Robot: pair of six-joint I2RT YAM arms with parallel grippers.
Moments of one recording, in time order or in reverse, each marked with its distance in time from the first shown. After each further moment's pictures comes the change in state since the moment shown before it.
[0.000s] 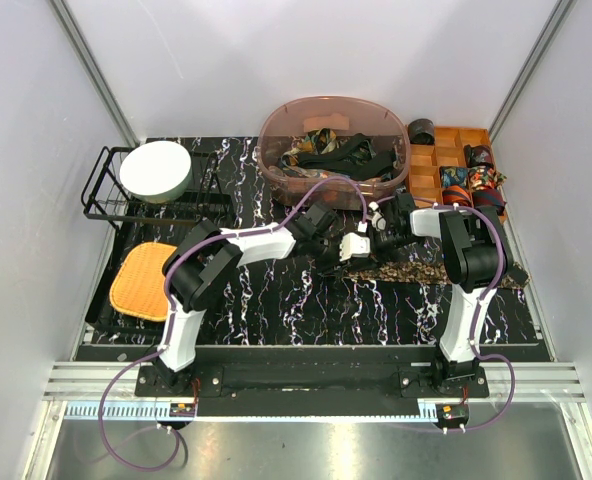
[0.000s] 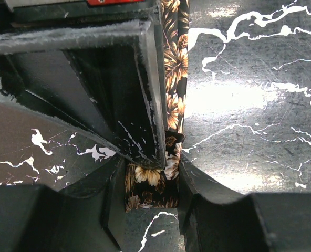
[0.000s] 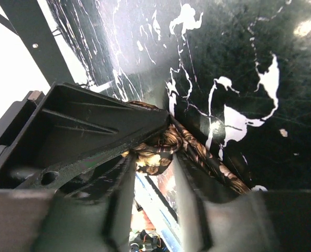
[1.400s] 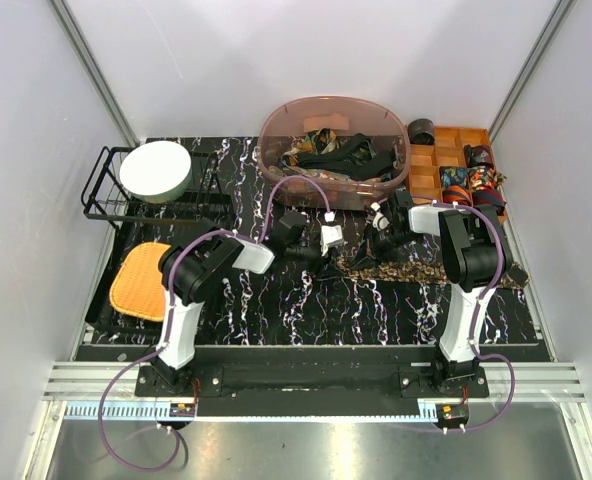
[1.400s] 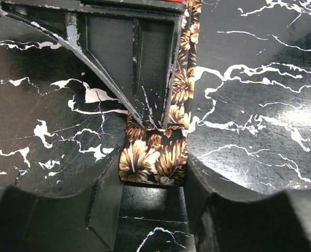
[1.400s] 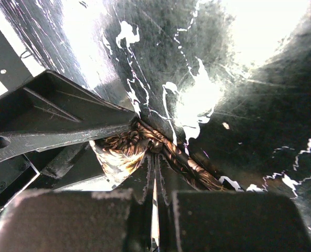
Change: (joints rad) left arm 0.105 0.016 -0.330 0.768 0.249 -0.396; right arm 0.008 0.011 0.041 -0.074 0.165 0.034
